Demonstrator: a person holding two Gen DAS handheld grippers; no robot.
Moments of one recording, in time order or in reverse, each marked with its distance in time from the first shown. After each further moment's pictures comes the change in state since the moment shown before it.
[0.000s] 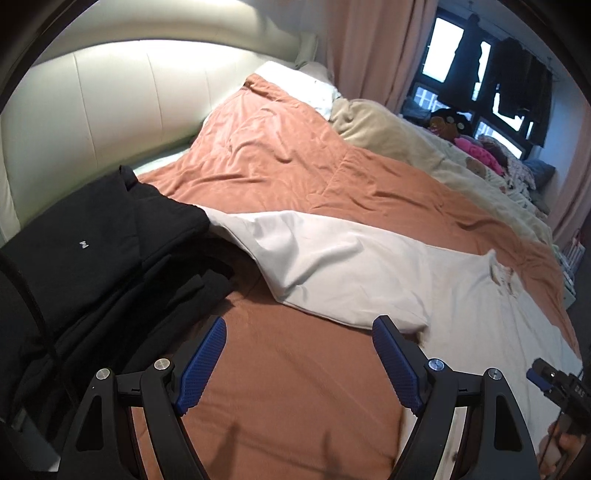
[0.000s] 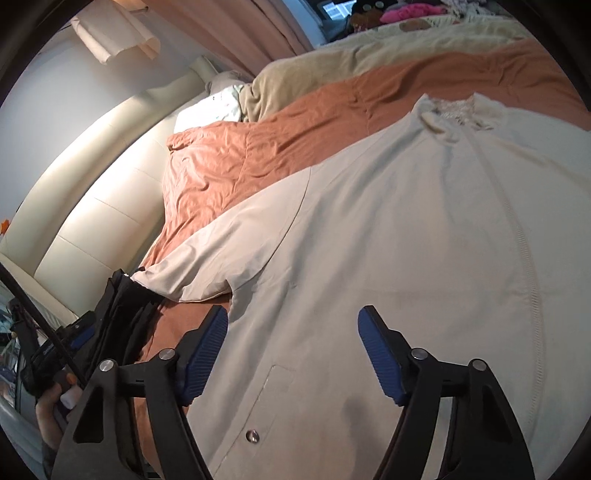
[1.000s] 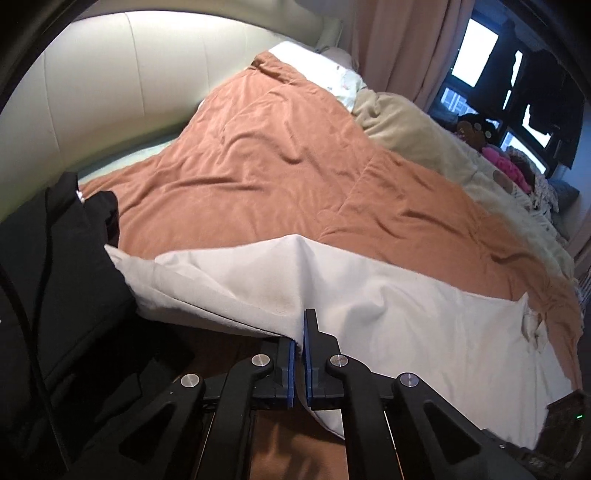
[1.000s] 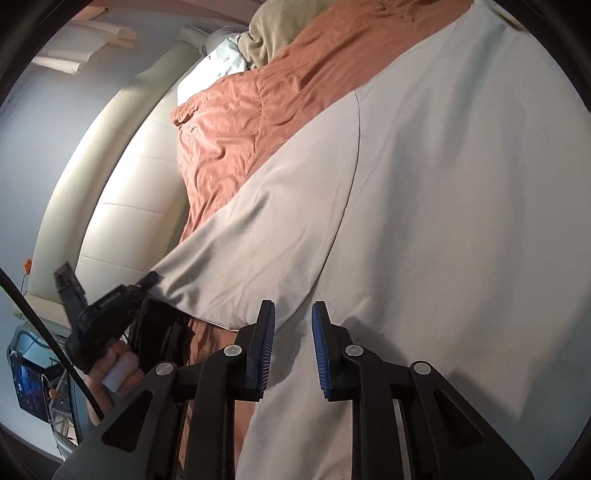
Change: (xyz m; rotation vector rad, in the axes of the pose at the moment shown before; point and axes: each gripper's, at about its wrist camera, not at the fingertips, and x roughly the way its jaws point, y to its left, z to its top) left arm 0.112 -0.012 0.088 -0.087 0.027 -0.007; right arm 0.174 -0.012 0.068 0.180 0.216 0.231
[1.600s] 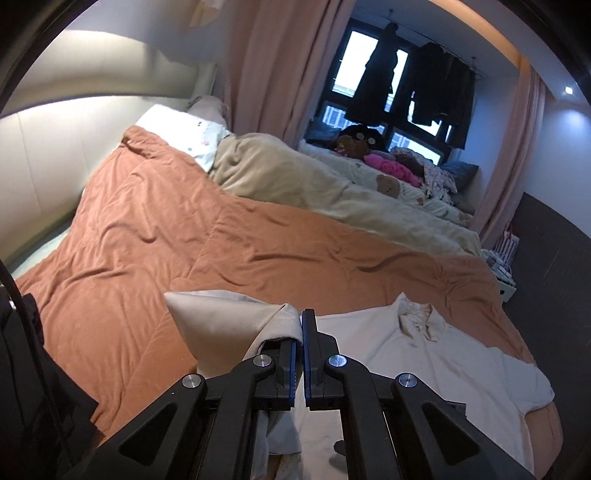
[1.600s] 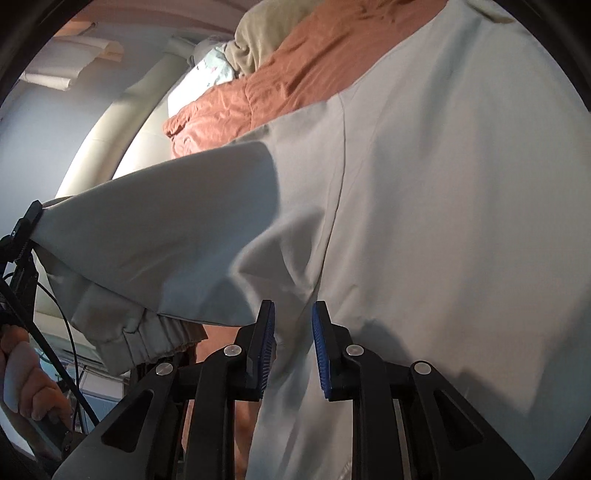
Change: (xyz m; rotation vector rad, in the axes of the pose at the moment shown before) left arm -0.092 -0.154 0.020 0.252 -0.118 -0.323; right arm -0.023 -0.007 0.002 0.063 -0.055 -0.001
